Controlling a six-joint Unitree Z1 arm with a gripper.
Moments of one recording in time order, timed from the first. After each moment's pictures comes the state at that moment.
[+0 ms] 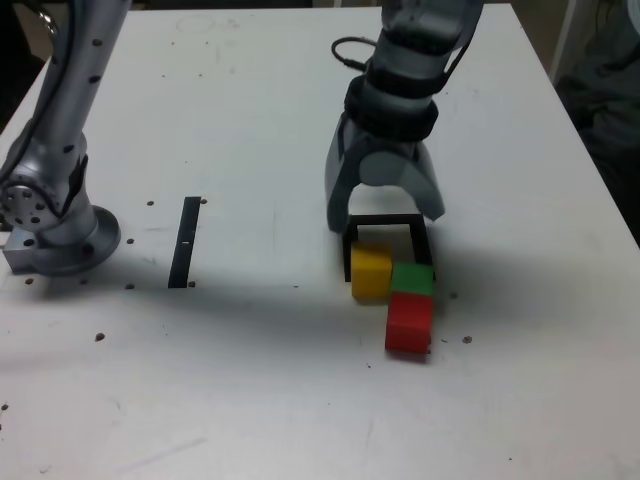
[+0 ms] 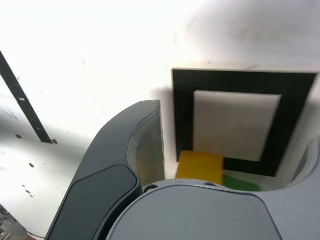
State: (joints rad) arm 0.01 2.13 -1.61 1.31 -0.02 0.03
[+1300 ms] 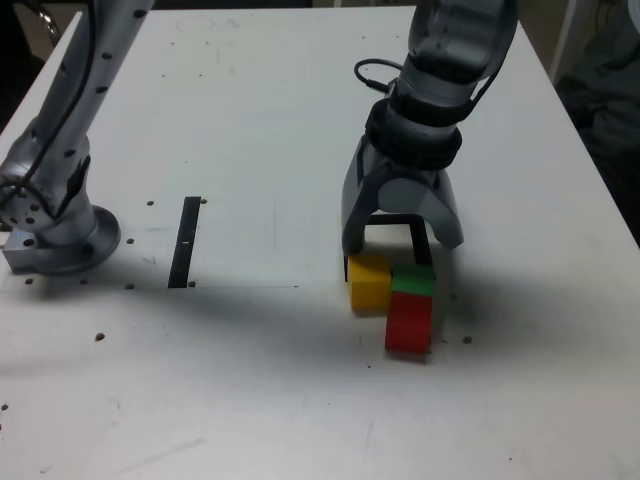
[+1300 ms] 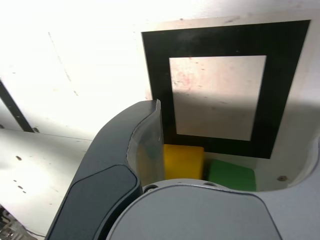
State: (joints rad) arm -0.07 2.19 -1.67 1.35 -0.03 -0.01
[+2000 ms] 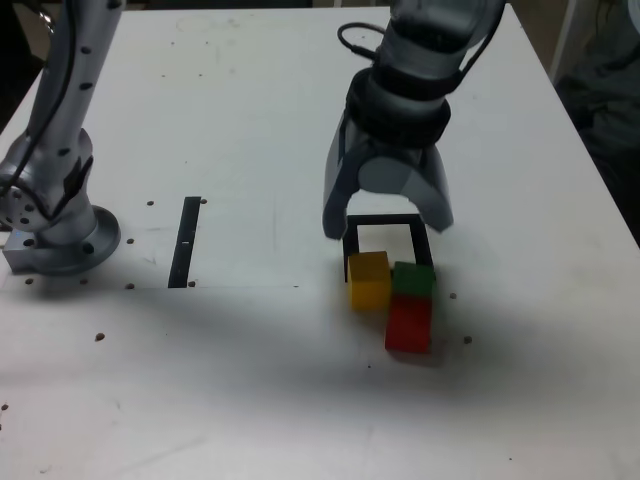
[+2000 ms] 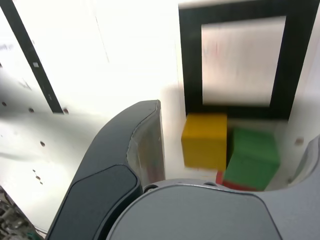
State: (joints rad) arm -0.18 2.10 -1.71 1.45 0.00 -0.11
